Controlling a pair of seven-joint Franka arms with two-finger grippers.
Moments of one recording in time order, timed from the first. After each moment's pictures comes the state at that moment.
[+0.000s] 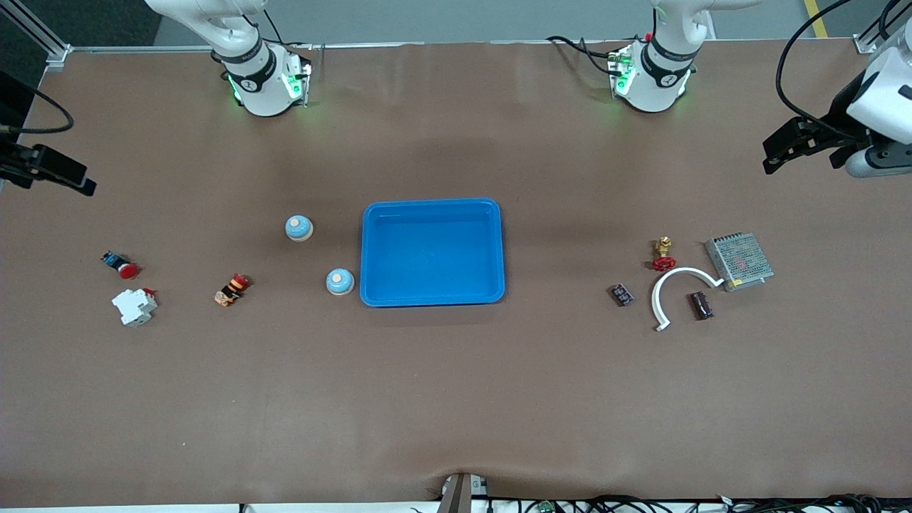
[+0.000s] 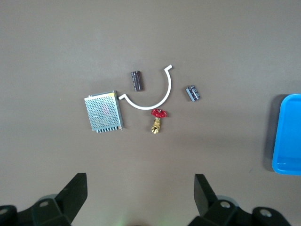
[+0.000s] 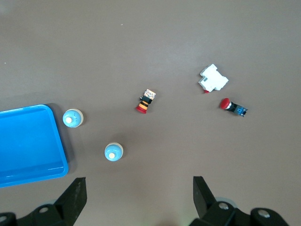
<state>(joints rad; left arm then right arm) 0.00 -0.08 -0.11 -1.63 0.03 1.53 -0.16 0.00 0.06 -0.06 -1.46 0.03 1.46 0.09</state>
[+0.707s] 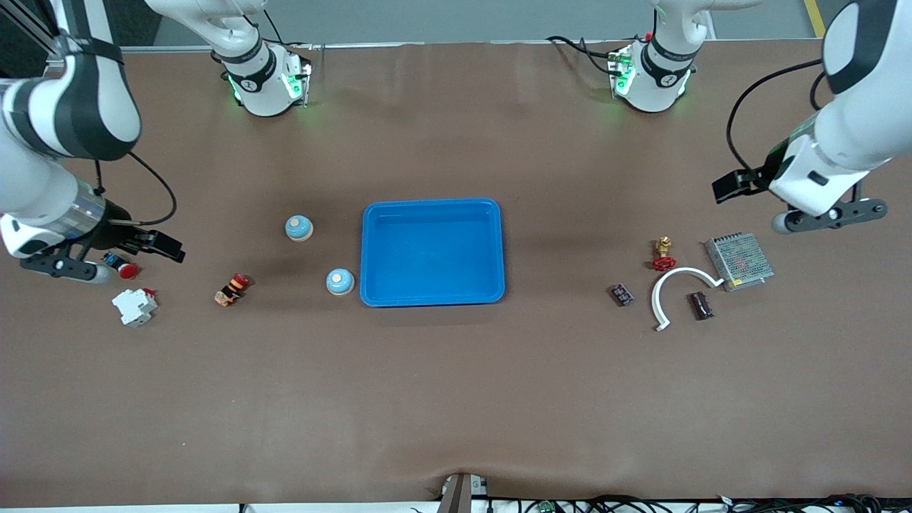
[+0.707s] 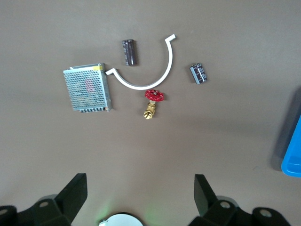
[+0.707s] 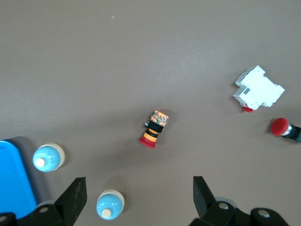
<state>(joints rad) -0.01 0.01 -0.14 -1.77 0.02 1.61 -0.29 0.01 0.06 -0.05 -2.02 0.06 2.09 0.13</state>
